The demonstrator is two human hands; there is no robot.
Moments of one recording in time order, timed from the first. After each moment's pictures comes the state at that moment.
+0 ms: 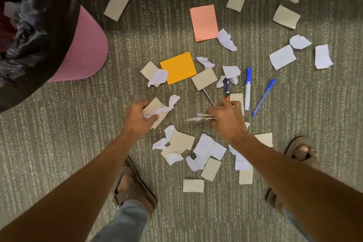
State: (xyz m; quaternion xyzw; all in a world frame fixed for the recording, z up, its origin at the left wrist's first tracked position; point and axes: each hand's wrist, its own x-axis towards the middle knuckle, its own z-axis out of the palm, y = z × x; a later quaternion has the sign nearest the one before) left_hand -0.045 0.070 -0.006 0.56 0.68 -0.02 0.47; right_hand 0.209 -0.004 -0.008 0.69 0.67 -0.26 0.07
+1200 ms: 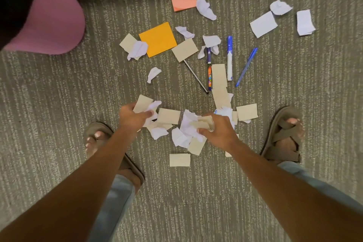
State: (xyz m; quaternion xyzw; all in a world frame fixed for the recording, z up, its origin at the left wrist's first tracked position) left_hand -0.021 -0.024 -0.009 0.33 0.78 0.05 0.52; right_hand 0.222 -0.137 -0.019 0.74 0.43 -0.51 -0.08
